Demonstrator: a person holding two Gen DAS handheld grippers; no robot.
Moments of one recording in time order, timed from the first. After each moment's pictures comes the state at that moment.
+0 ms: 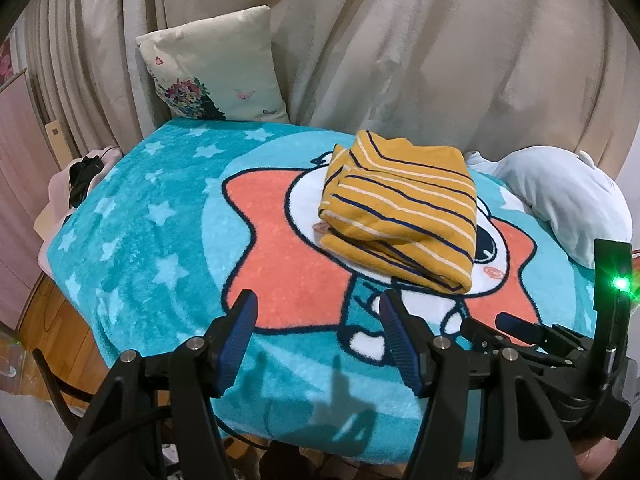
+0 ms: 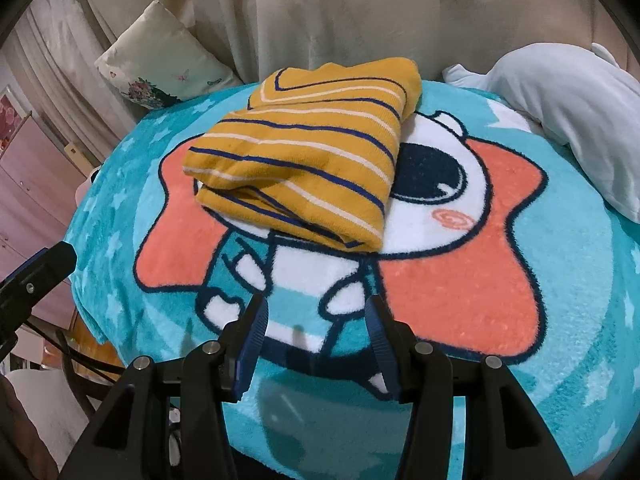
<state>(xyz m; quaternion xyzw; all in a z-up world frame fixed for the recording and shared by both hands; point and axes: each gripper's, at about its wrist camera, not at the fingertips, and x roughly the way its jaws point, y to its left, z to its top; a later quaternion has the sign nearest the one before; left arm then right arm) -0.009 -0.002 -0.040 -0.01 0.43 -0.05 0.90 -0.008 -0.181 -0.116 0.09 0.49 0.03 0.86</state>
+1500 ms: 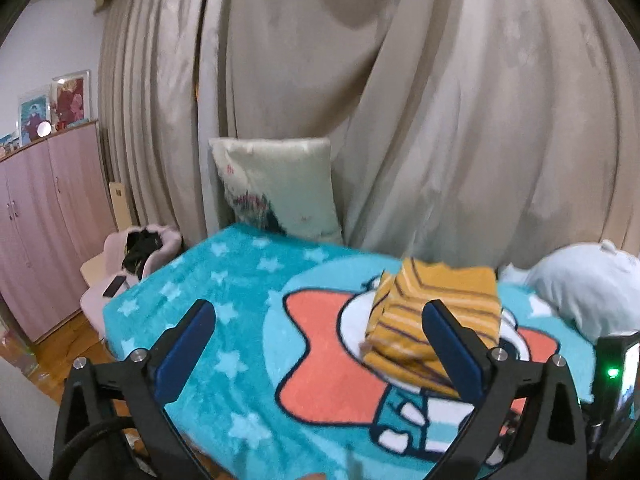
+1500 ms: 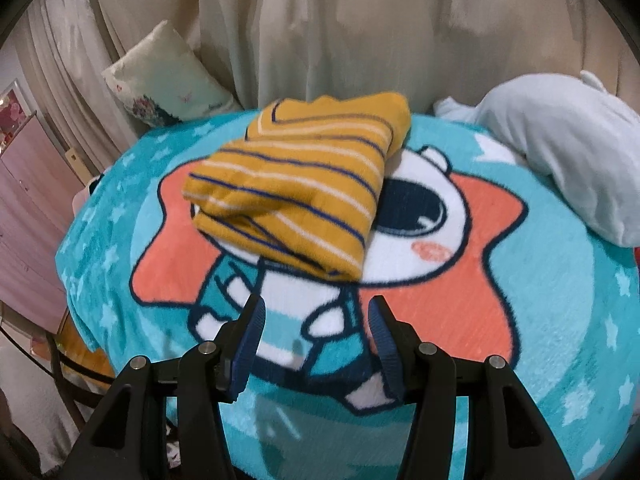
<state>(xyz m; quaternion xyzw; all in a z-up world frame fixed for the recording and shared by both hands) -0.031 0.014 0.029 -0.01 0.24 0.05 0.97 -0.016 -0.189 -0.097 0.07 0.45 0.02 0.89</state>
